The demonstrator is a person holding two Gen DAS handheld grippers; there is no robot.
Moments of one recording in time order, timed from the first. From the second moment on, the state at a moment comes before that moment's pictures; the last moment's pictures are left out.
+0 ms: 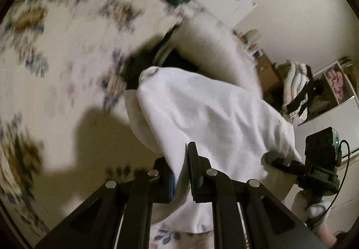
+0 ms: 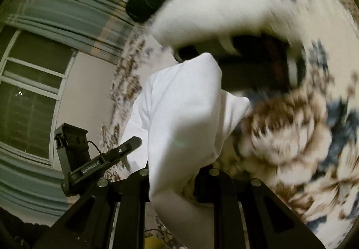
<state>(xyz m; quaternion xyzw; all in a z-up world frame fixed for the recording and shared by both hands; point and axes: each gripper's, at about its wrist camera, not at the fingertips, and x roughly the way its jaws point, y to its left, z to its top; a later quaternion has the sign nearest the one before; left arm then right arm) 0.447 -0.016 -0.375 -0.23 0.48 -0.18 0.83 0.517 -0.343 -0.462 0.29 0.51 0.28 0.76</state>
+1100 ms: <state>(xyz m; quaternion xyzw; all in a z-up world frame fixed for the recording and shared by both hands) 0.691 -0.133 -0.318 0.01 0.48 -0.14 0.87 0.725 -0.410 -0.413 0.16 0.51 -0.06 0.84</state>
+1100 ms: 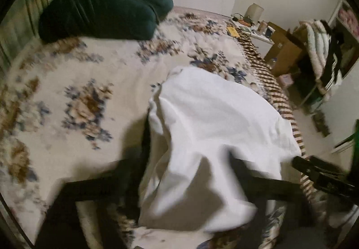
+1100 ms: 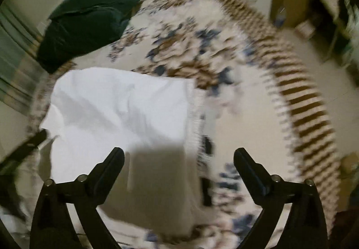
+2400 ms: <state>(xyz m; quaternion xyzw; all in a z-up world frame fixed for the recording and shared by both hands) 0.334 -0.106 -0.055 0.05 0.33 -0.06 0.94 0.277 -0.309 -0.029 0.04 0.33 -0.09 0.94</state>
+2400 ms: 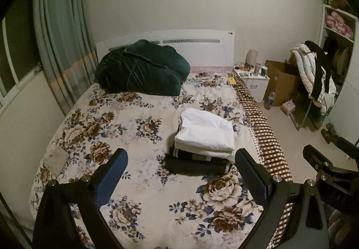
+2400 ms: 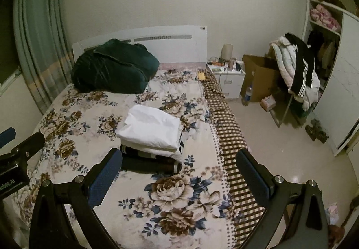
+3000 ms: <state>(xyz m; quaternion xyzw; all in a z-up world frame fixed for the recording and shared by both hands) 0.300 -0.108 -0.049 0.05 0.32 -0.05 0.95 0.244 -0.305 0.001 0.04 0.32 -0.09 0.94</state>
